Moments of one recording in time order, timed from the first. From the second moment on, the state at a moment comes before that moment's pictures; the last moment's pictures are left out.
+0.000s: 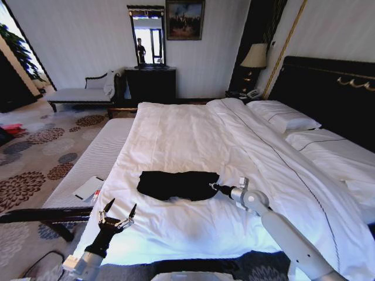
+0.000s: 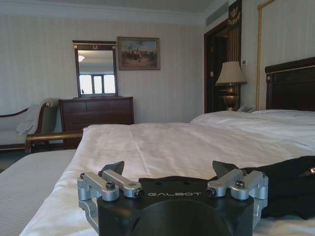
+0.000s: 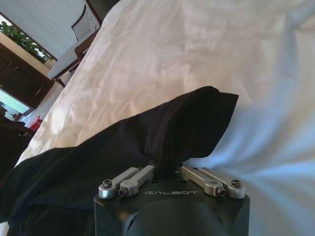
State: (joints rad) left arm 2.04 -1.08 -0.70 -2.24 -0.40 -0.30 0.03; right arm -0.98 0.89 0.22 1.65 1.34 -0.58 0.07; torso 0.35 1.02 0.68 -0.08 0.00
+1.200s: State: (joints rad) left arm 2.04 -1.08 -0.70 -2.24 -0.40 -0.30 0.03; right arm -1.02 0.59 0.42 1.54 1.26 -0.55 0.00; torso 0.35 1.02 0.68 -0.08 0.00
